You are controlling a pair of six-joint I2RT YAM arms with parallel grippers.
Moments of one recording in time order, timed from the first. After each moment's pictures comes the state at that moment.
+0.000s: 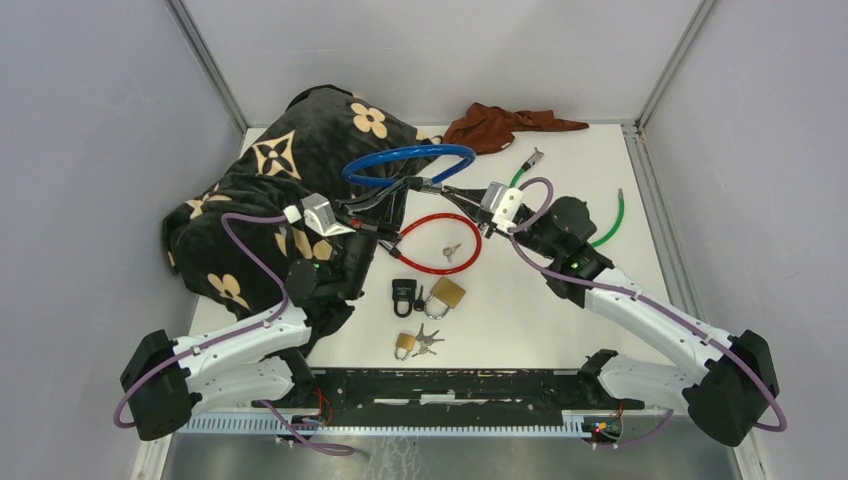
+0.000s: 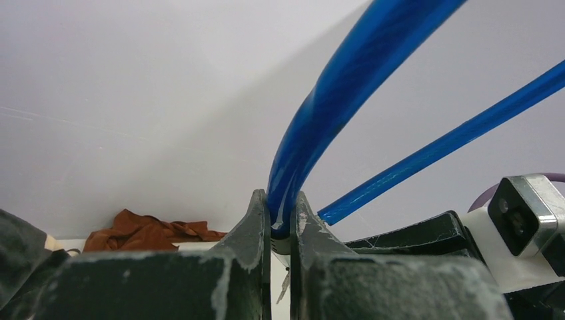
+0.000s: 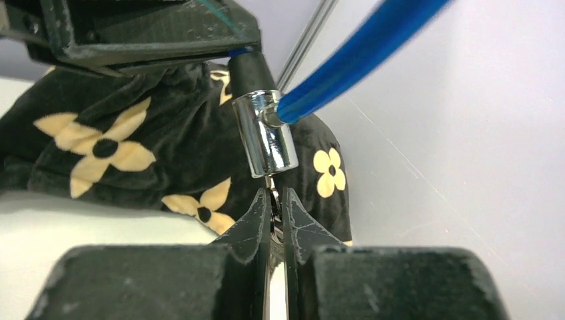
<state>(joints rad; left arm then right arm) -0.94 1.01 0.59 1.09 -0.42 -0.25 0.71 1.10 0.80 0.58 -0.41 -0.38</state>
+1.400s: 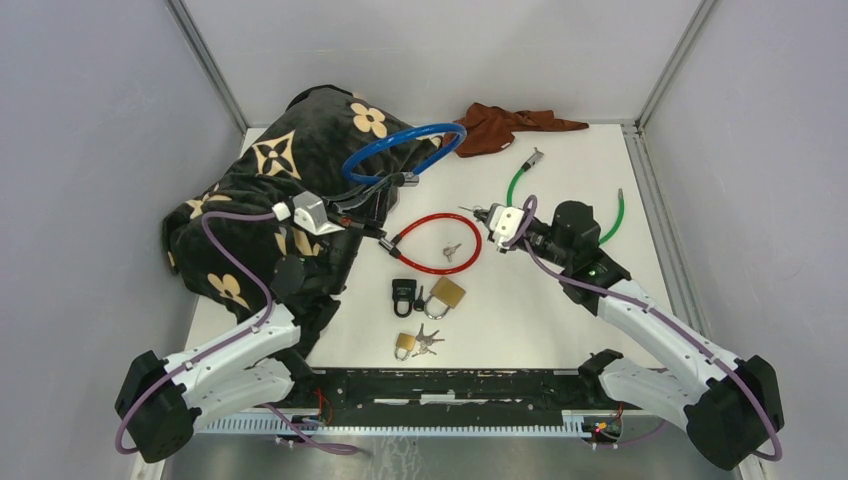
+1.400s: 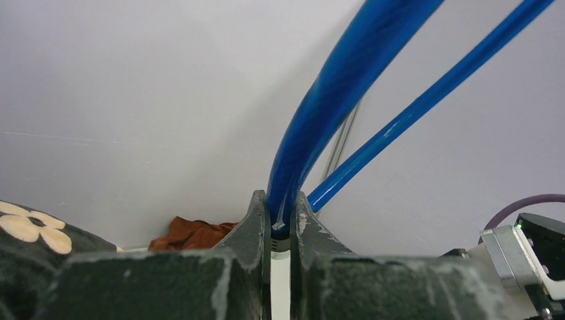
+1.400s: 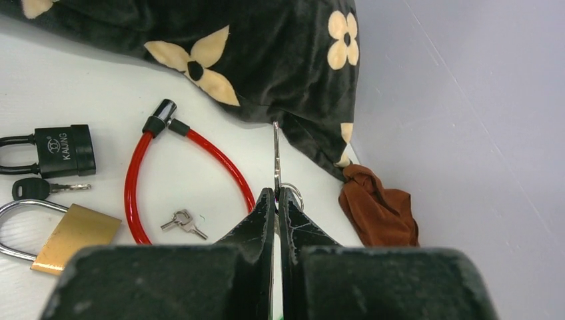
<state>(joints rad) -0.79 0.93 0.55 1.01 -0.25 -0.19 0.55 1.02 0.69 0.21 -0.46 -0.68</state>
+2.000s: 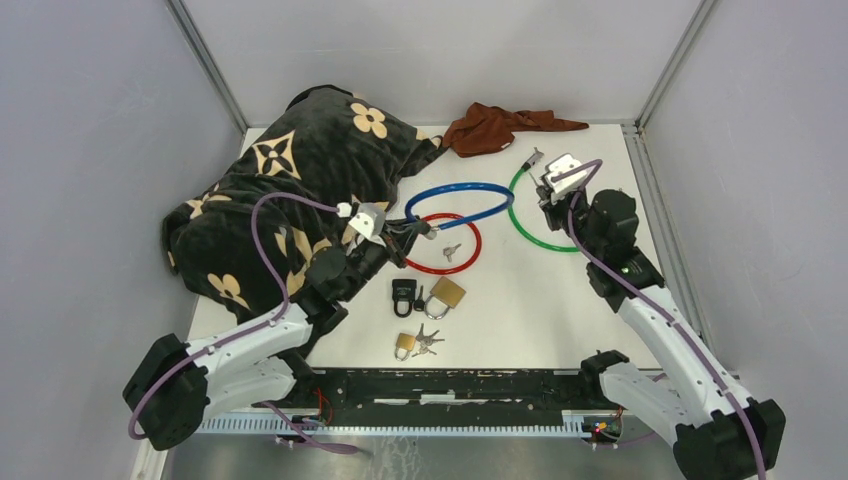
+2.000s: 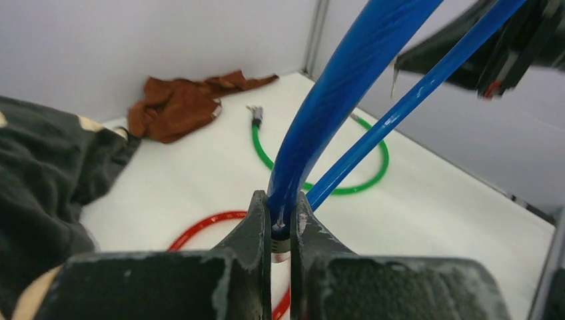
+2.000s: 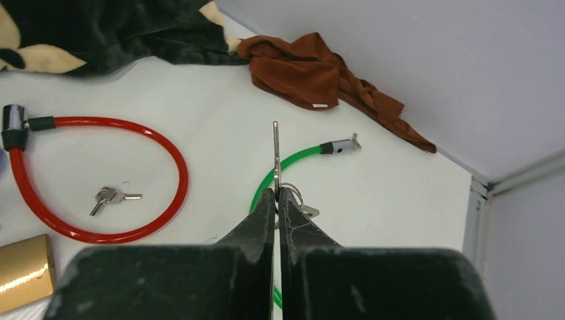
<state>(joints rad) -0.78 1.00 0.45 0.77 -0.07 -0.14 0.32 0.93 0.75 0.02 -0.14 -0.33</state>
